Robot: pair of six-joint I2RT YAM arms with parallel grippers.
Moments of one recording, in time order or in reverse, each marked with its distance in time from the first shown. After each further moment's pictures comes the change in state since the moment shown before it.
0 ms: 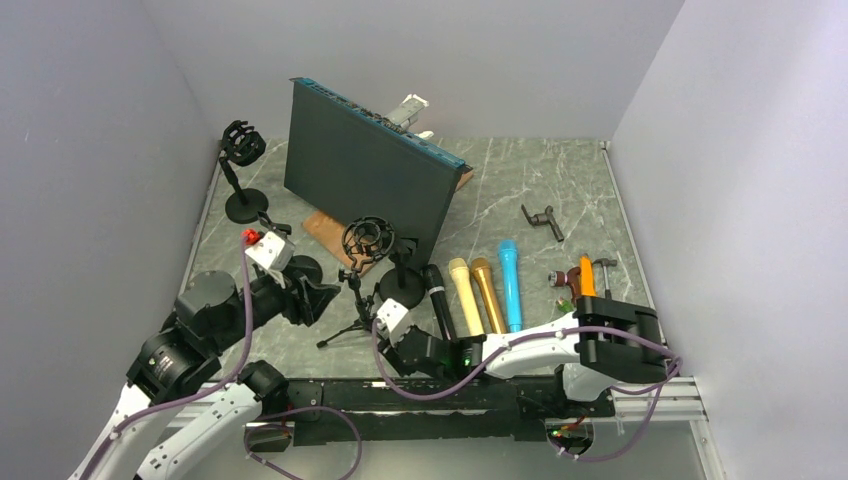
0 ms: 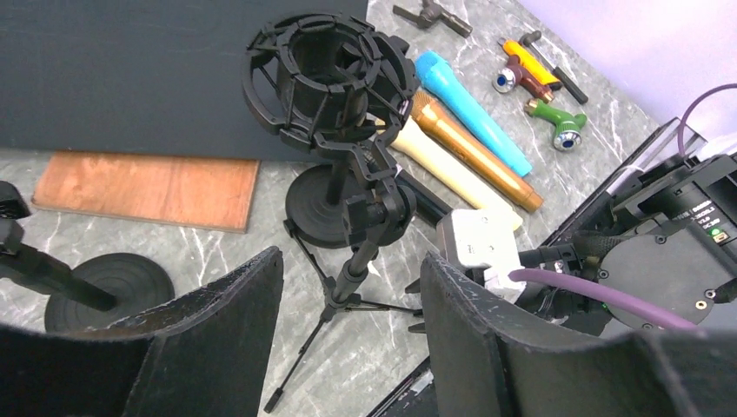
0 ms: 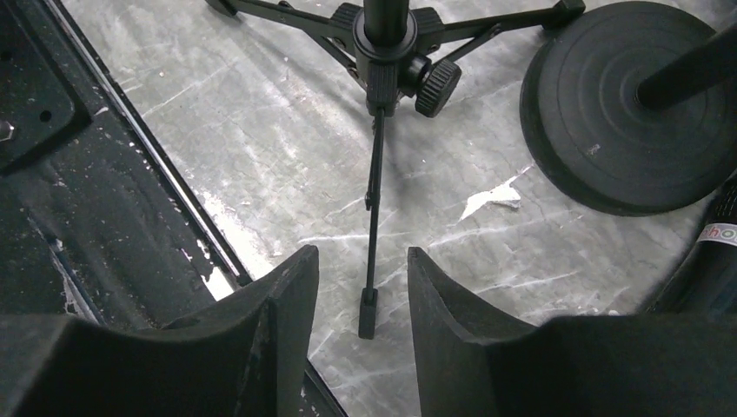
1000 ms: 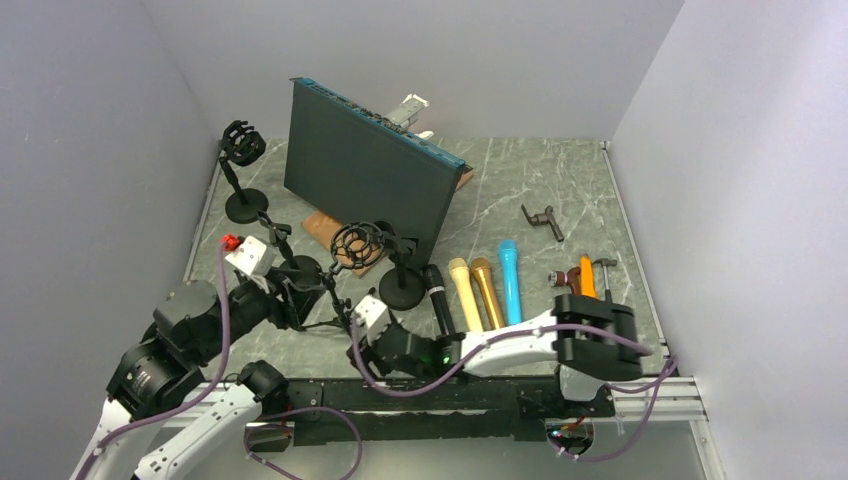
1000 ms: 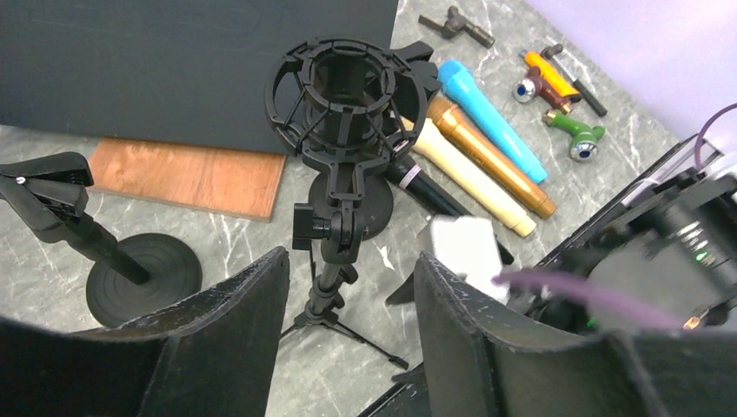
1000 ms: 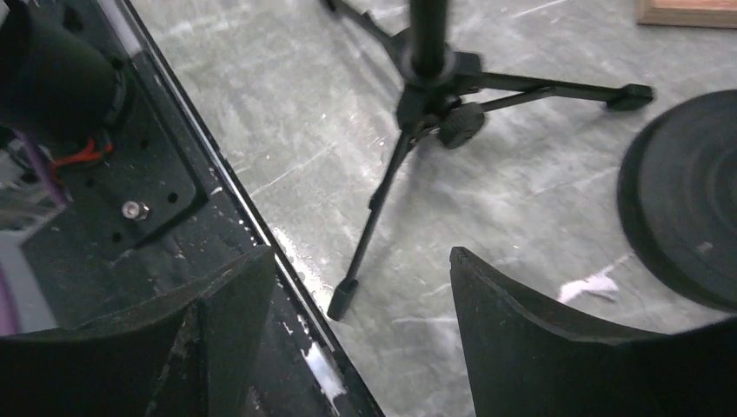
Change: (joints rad) left arm 0.000 -0.045 0.085 -0.102 -0.078 -0.004; right arm 0.019 0.157 0.168 0.053 -0.043 0.034
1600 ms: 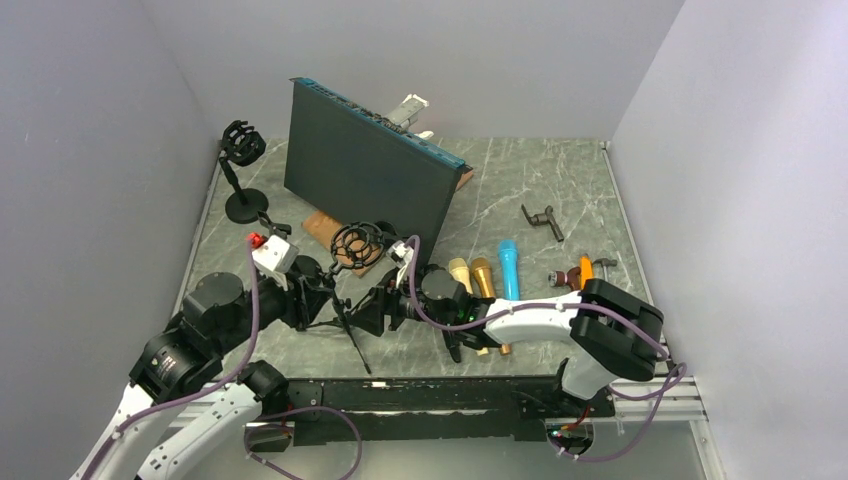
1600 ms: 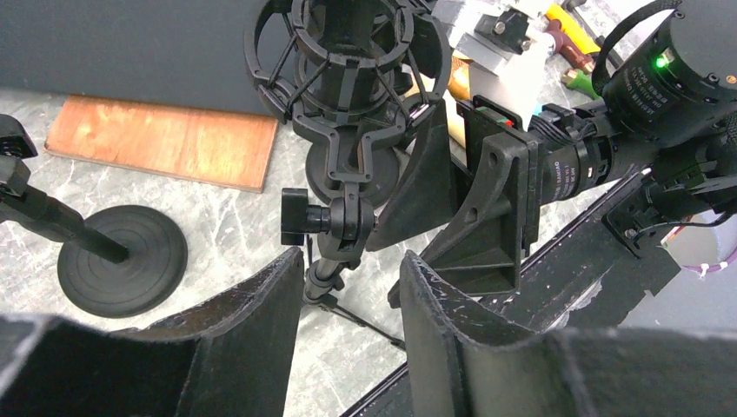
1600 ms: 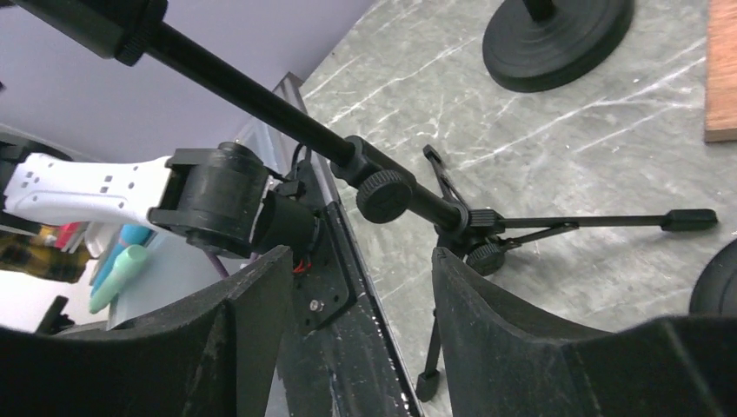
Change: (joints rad) left arm 0.000 0.040 -0.089 0.021 0.018 -0.005; right arm -0.340 -0.151 -0.139 0.370 -0.533 0.327
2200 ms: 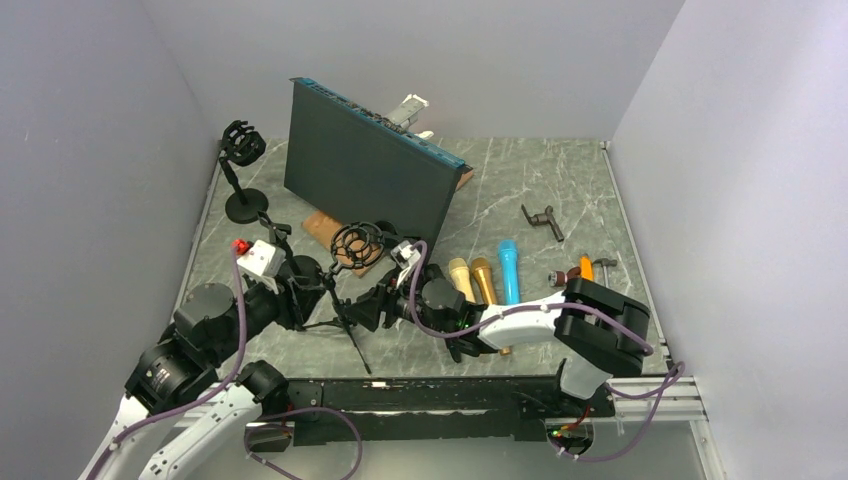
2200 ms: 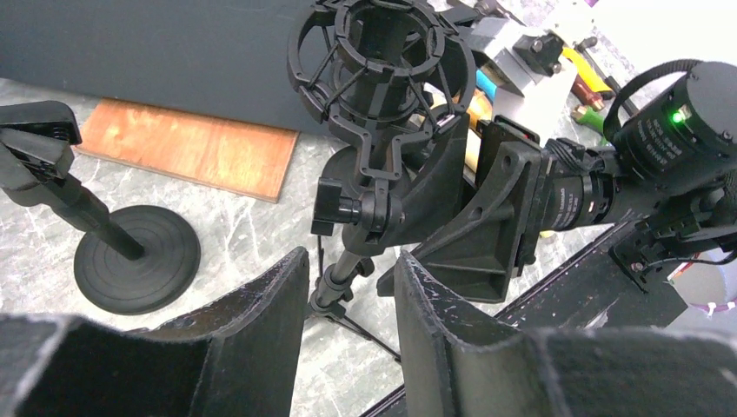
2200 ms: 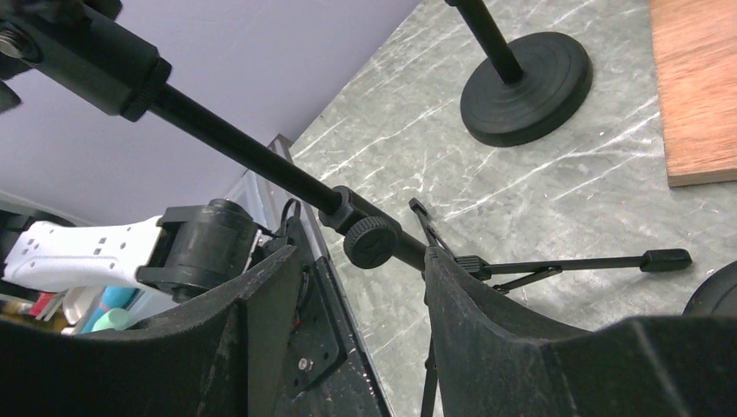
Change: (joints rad) left arm 0.000 -0.075 -0.041 0.019 -0.061 -0.033; right arm 0.031 0.061 -0.022 0.195 0.135 0.018
